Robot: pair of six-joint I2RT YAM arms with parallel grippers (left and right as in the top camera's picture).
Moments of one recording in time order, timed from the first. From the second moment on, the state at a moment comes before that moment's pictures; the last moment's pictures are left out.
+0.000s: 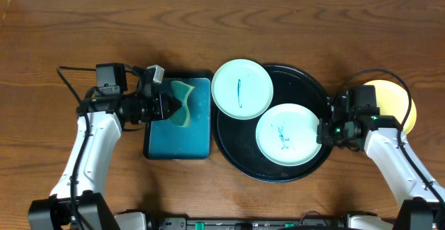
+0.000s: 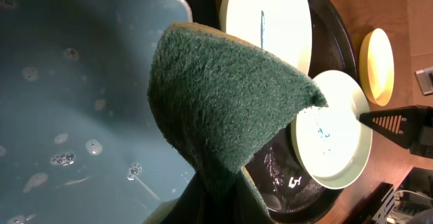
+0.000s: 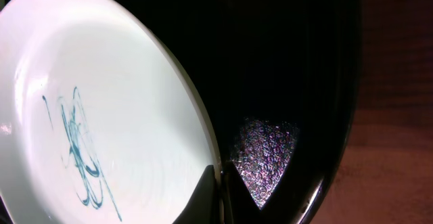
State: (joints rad) left arm 0.11 1.43 0.91 -0.66 0.73 -0.01; right arm 0.00 1.39 0.72 -0.65 -0.23 0.14
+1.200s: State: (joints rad) left arm 0.04 1.43 0.91 -0.66 0.32 -0.28; right arm 0.00 1.39 0.72 -0.65 -0.23 0.14
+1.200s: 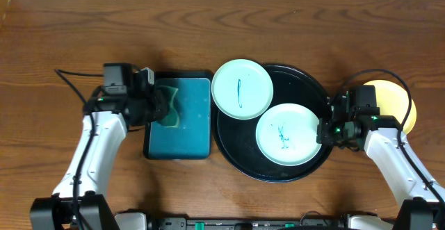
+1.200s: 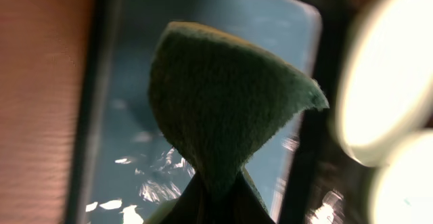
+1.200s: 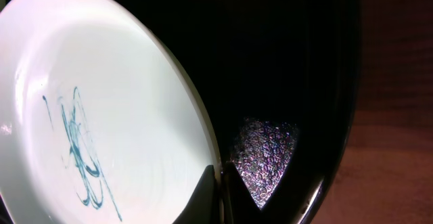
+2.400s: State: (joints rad) left arm -0.55 1.43 1.07 -0.67 0.21 -0.39; right arm 0.14 1.39 0.69 -0.66 -0.27 0.15
